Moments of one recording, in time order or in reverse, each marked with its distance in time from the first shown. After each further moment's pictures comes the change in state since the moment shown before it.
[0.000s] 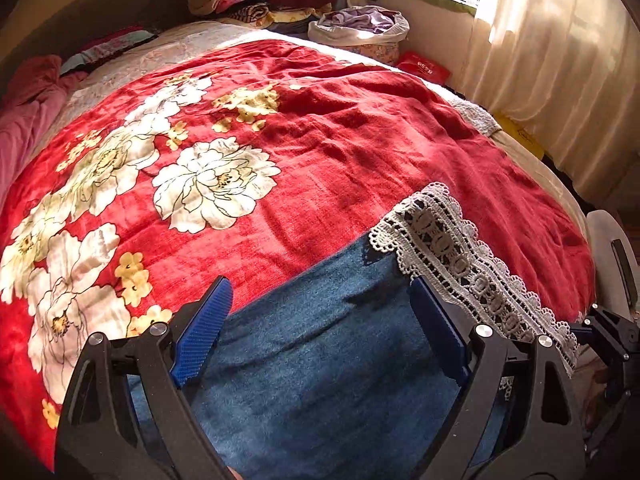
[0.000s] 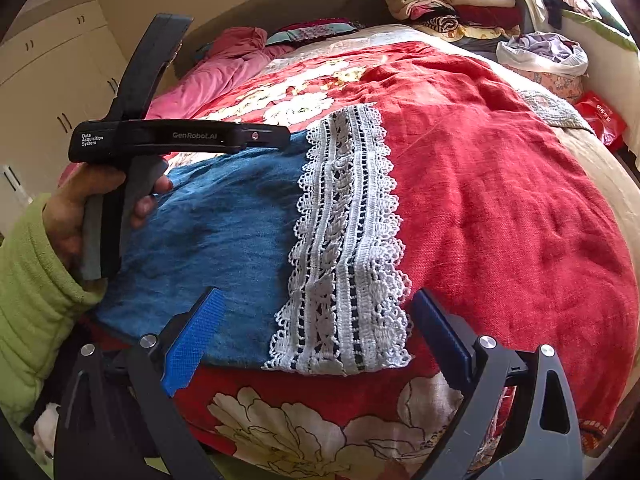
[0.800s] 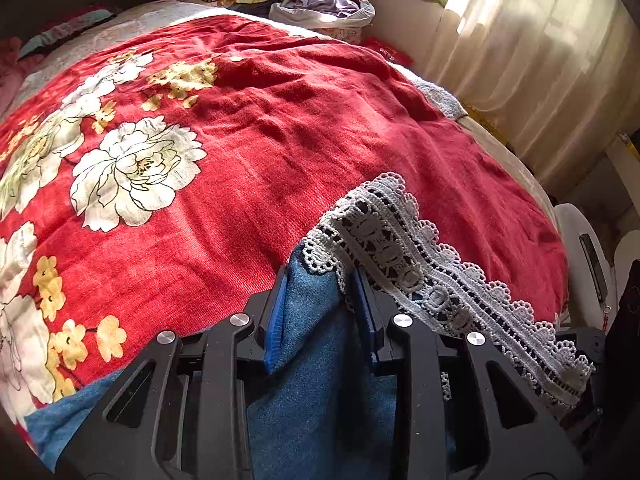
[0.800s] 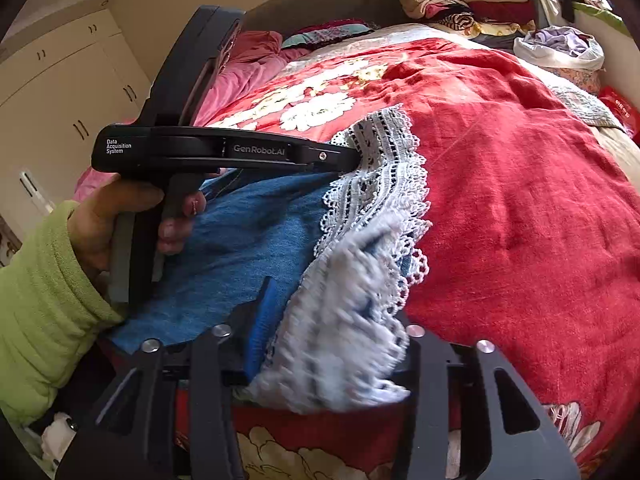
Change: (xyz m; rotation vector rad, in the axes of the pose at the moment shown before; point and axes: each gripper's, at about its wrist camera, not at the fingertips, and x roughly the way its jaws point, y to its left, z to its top) left arm 0.033 -0.014 0.002 0.001 0.053 -0.164; right arm 0.022 0.001 0.012 0.010 -0.010 0.120
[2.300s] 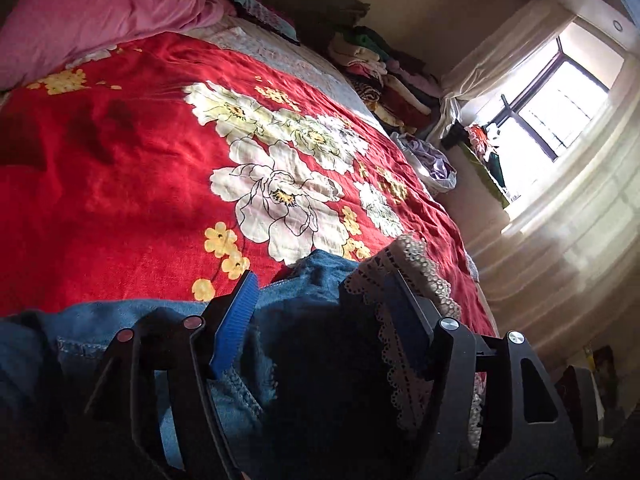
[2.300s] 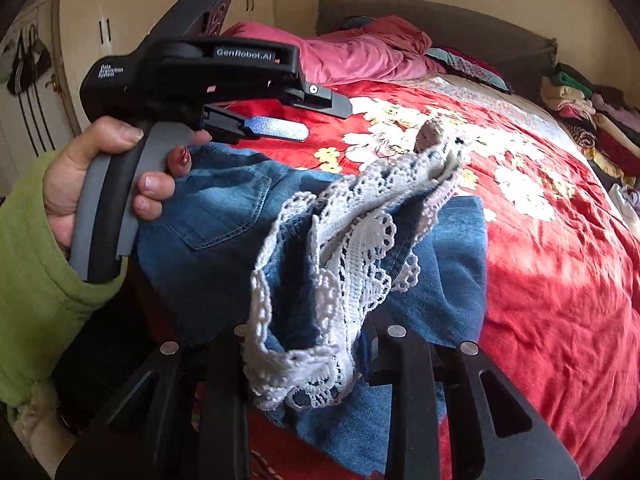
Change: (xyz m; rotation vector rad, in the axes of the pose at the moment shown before) left arm -0.204 0.160 -0.178 -0.669 -0.428 -0.036; right arm 0.063 0.223 -0.014 -0.582 0.093 0.009
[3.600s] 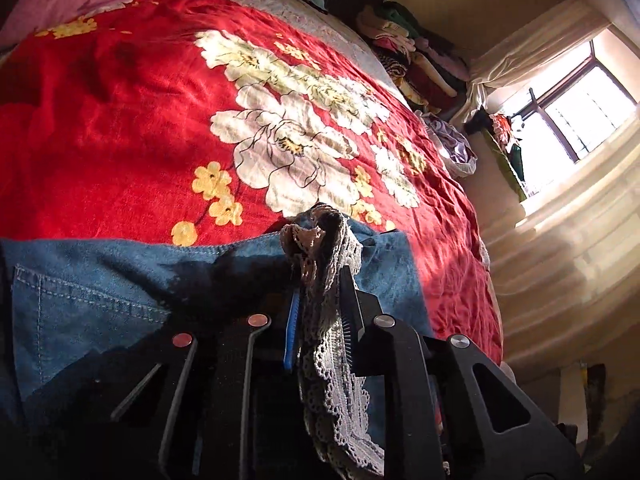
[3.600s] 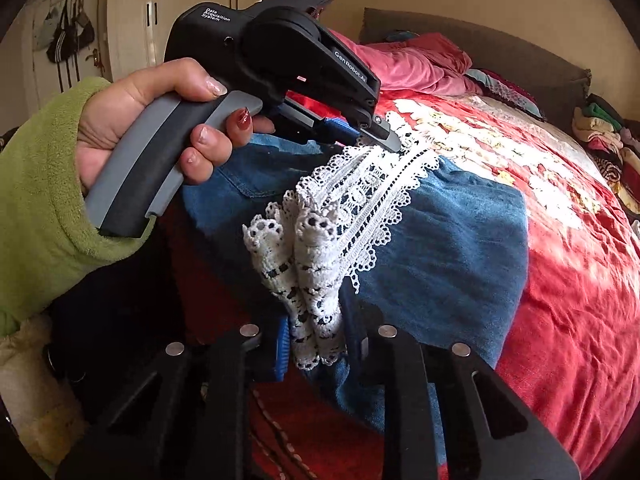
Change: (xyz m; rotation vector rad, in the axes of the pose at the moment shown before) left arm 0.026 -0.012 -0.011 -0.059 0.104 0.065; right arm -0.019 0.020 -0.035 -0.112 -0.083 0.082
